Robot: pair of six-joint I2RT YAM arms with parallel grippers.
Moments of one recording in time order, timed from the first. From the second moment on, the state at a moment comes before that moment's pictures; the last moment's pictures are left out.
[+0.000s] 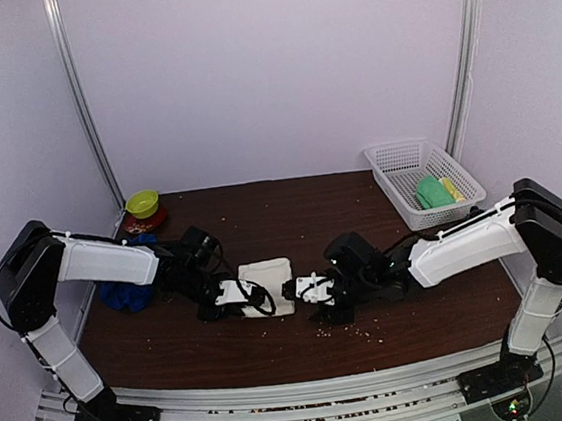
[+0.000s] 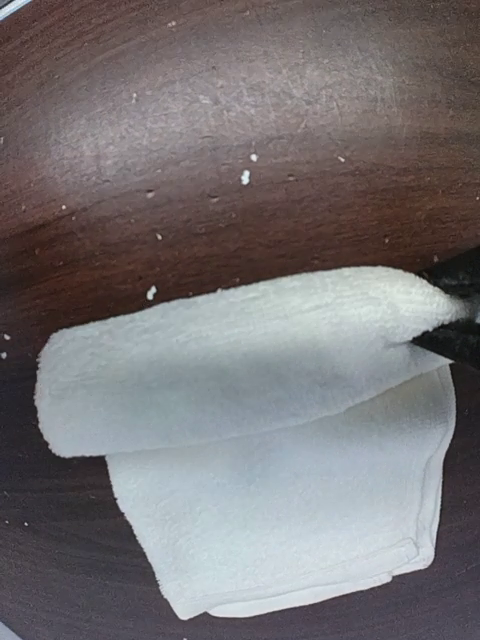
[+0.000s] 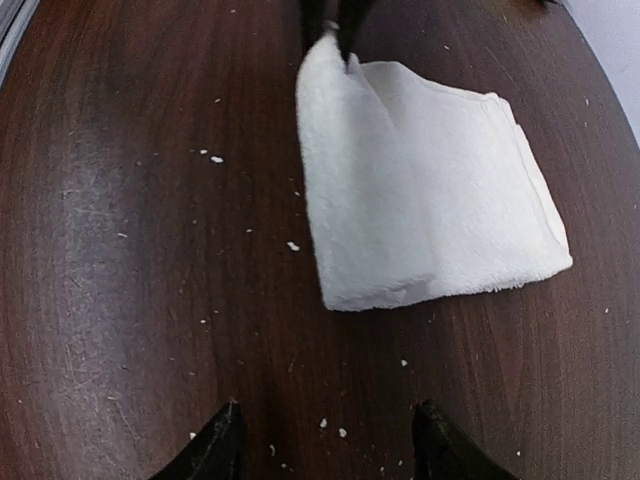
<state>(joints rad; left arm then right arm) -0.67 1.71 0.91 -0.32 0.34 1.08 0.97 1.73 0.92 0.00 -0.08 -0.51</state>
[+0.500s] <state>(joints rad) -0.63 1.88 1.16 -0.62 0.45 1.05 1.18 1.87 0.80 0.52 0.32 -0.84</state>
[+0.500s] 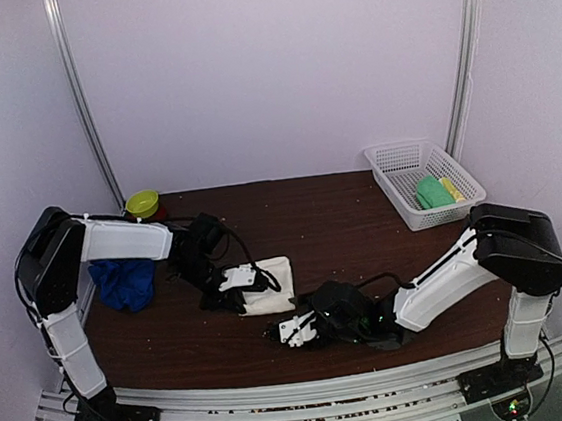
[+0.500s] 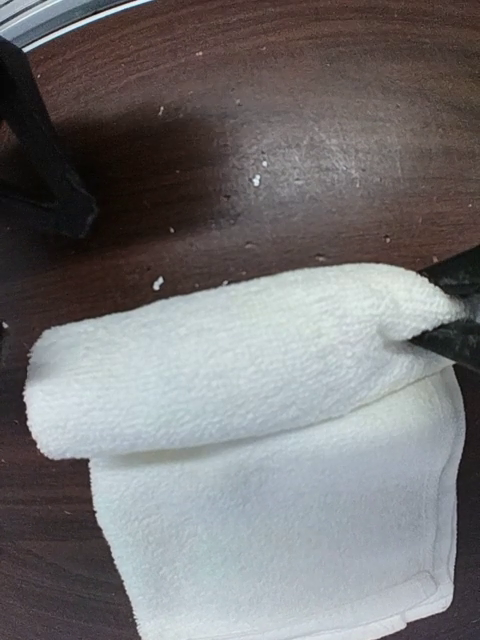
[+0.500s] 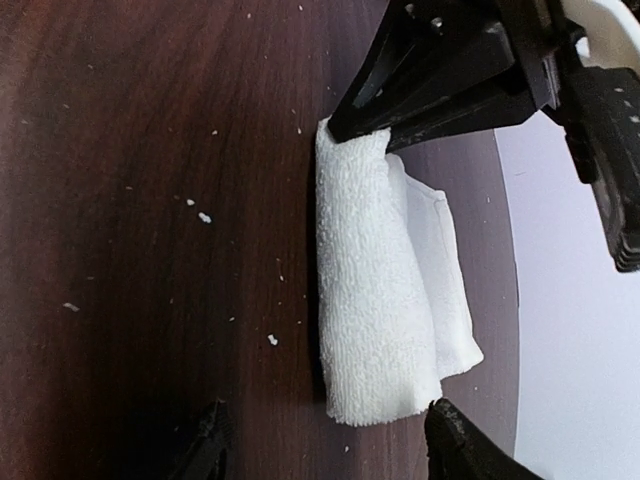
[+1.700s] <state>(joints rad) -0.61 1.92 1.22 -0.71 0.48 1.09 1.14 2.12 1.15 0.31 0.45 -0.85</state>
